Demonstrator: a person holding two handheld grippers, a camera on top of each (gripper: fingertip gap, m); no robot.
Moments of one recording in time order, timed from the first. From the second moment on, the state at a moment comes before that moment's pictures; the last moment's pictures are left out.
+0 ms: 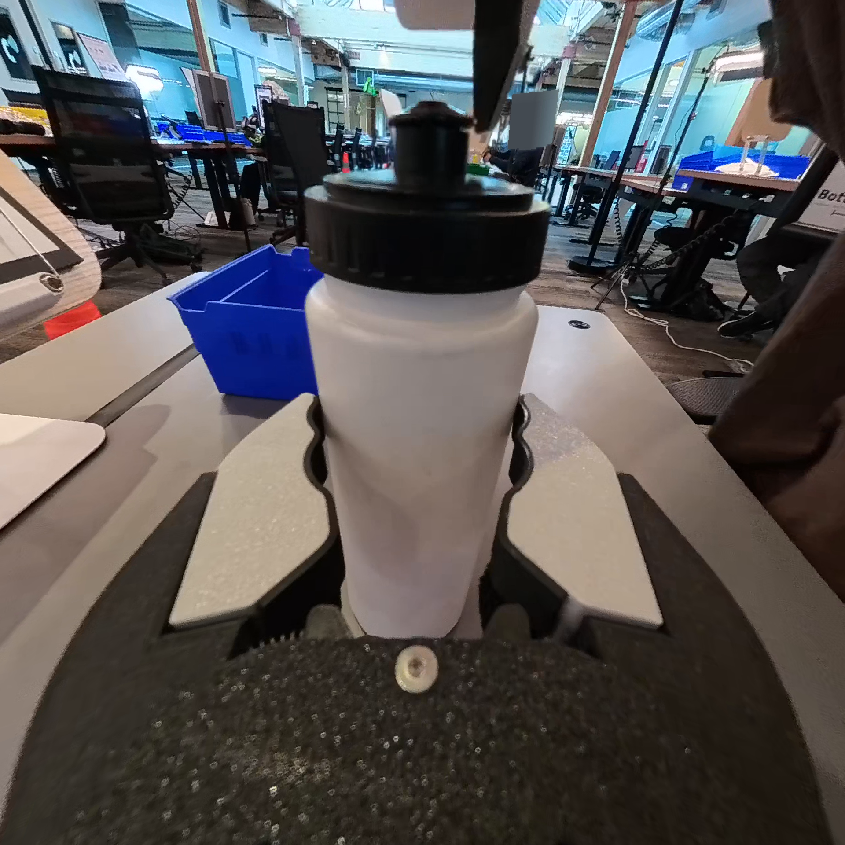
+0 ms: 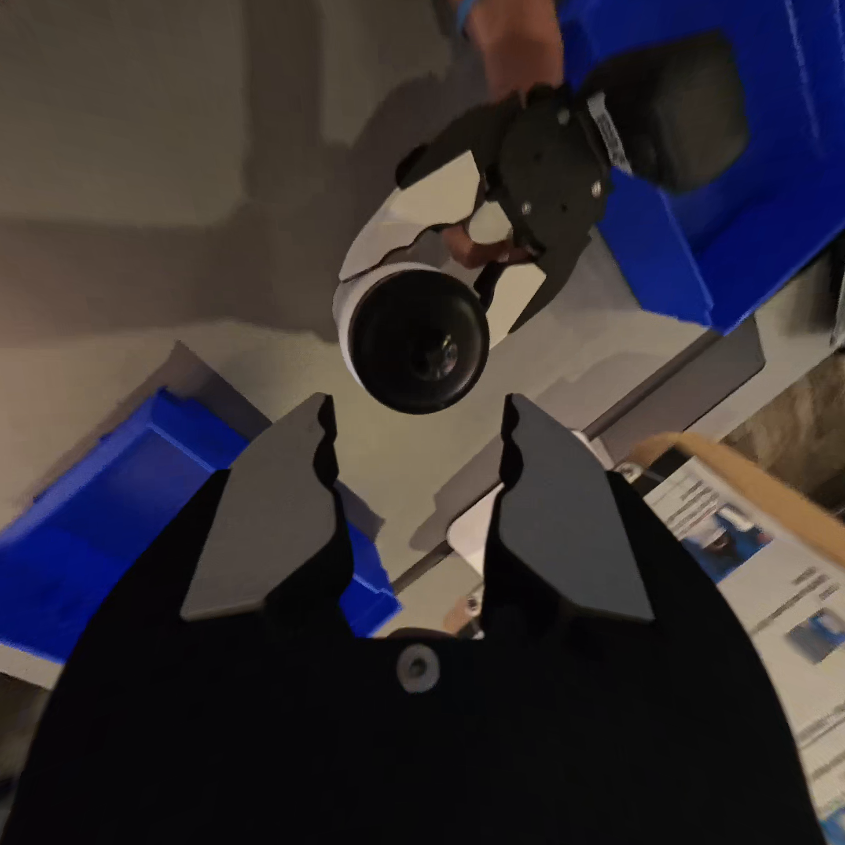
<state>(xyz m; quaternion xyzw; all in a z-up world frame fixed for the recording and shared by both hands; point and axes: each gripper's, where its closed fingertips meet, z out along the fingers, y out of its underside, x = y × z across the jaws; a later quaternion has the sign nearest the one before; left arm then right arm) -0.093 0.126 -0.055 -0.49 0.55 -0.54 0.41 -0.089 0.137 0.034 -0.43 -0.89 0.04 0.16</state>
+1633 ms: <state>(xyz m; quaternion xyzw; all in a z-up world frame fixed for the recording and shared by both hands) -0.100 0.123 -0.057 -0.53 0.55 -0.49 0.43 -0.101 0.114 0.026 -0.71 -0.70 -0.04 0.00</state>
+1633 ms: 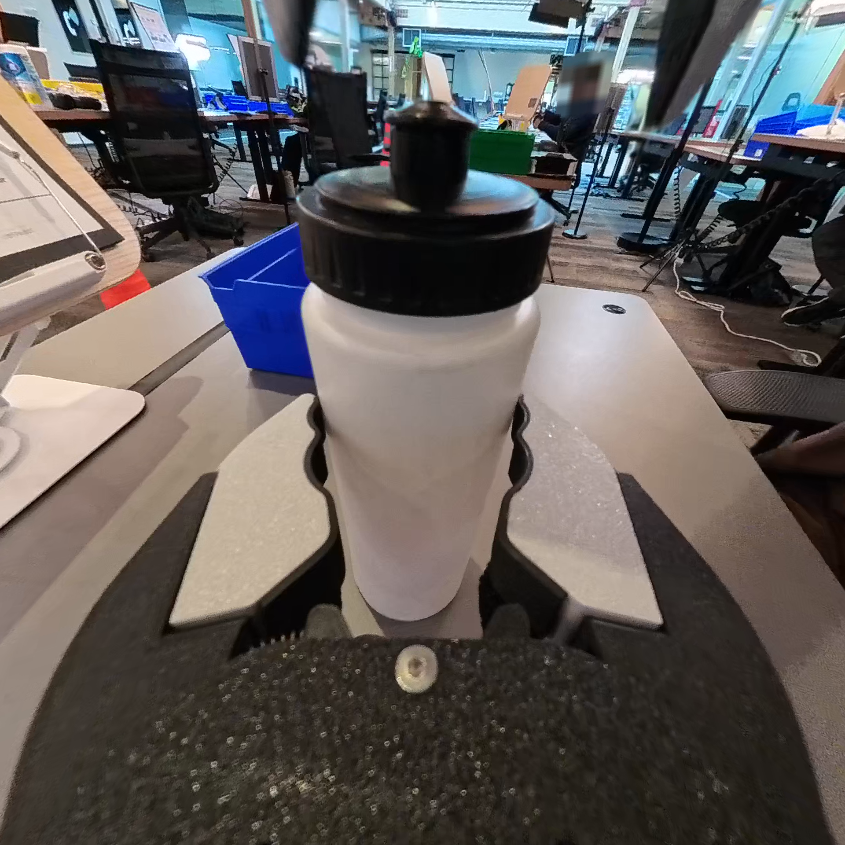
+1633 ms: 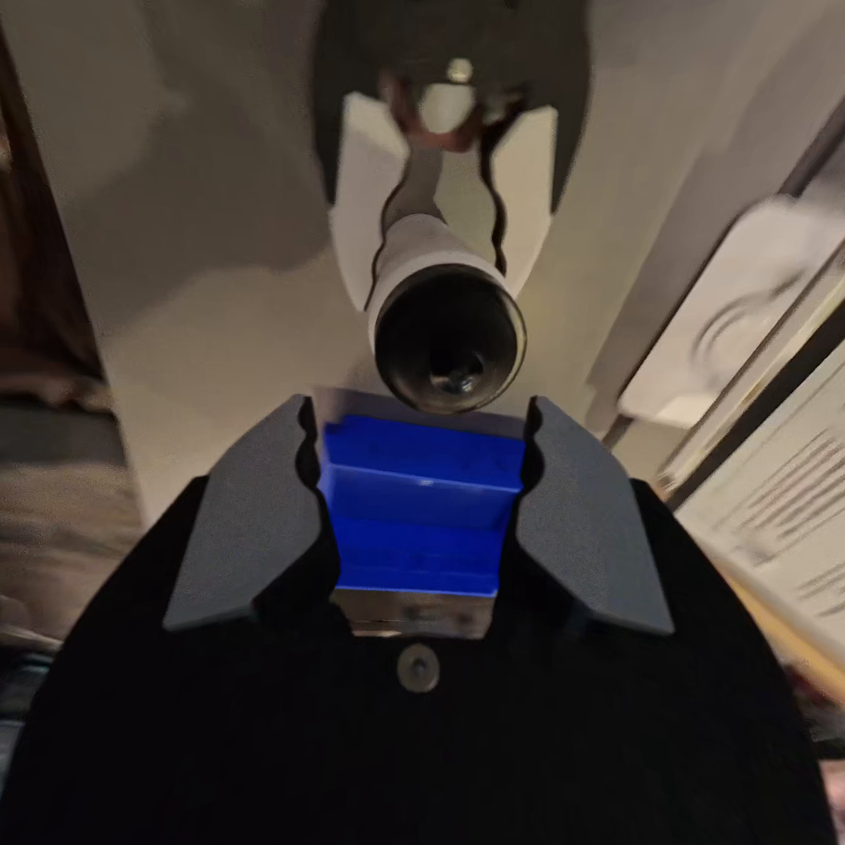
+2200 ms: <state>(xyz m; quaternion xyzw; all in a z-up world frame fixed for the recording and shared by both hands) -0.096 0.113 -0.057 -0.50 0.57 -0.51 0.40 -0.099 0.123 -0.008 -0.47 -0.88 0.06 -0.06</state>
